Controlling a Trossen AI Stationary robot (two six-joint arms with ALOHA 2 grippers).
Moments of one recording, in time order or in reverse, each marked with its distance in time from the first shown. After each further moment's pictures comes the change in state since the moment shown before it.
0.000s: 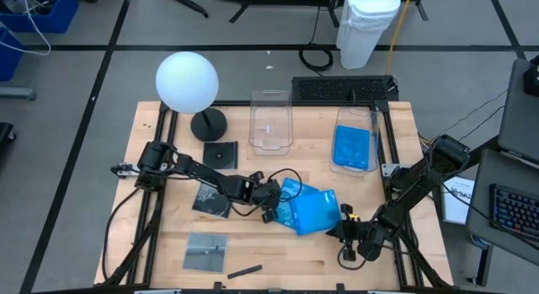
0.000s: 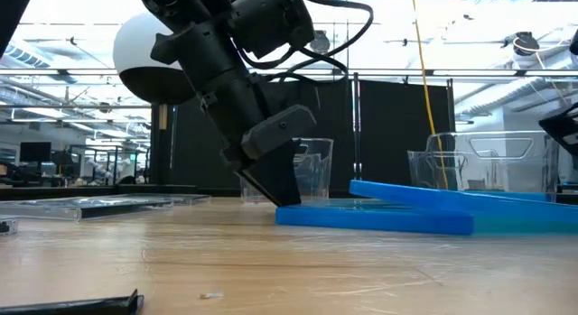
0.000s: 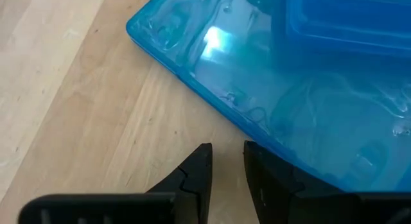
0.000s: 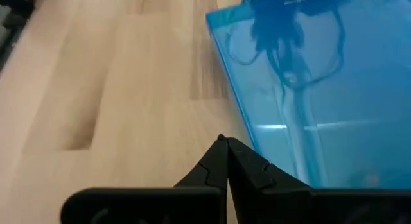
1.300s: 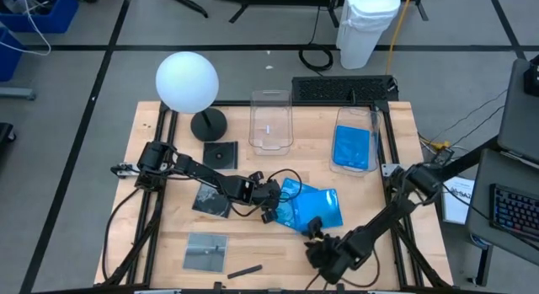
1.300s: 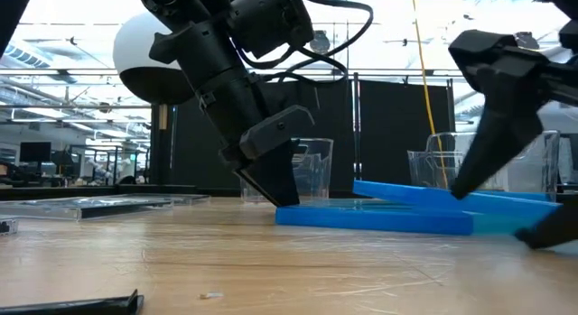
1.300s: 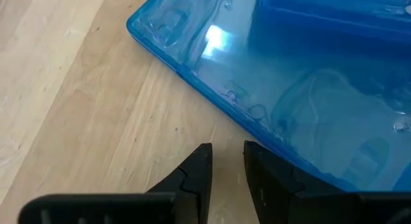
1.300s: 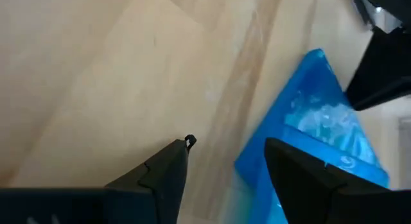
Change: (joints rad) left arm 0.001 -0.002 -0.001 -0.006 -0.006 0.000; right arm -0.123 0.412 0.555 -0.470 0.065 -0.670
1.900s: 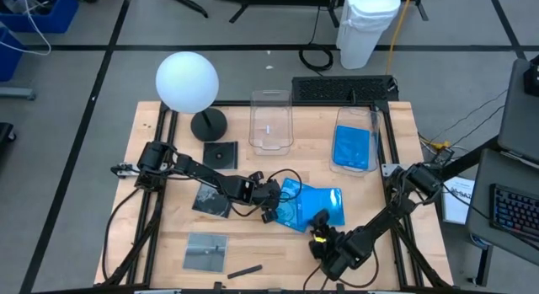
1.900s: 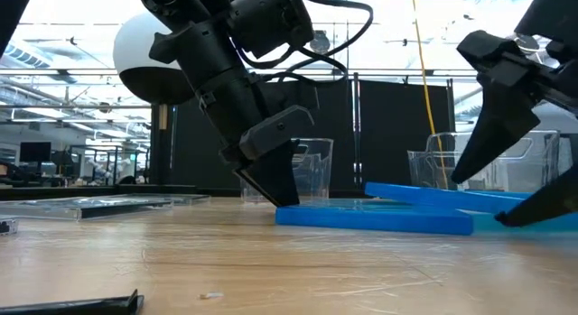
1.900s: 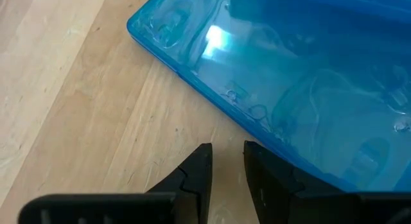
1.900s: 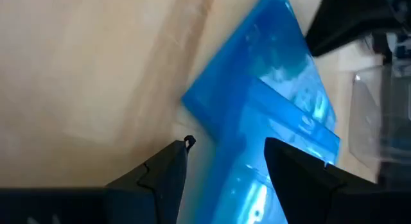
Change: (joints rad) left arm 0.000 0.000 0.000 0.000 -0.001 0.003; right arm 0.003 -0.017 0.015 -0.210 0.120 0.114
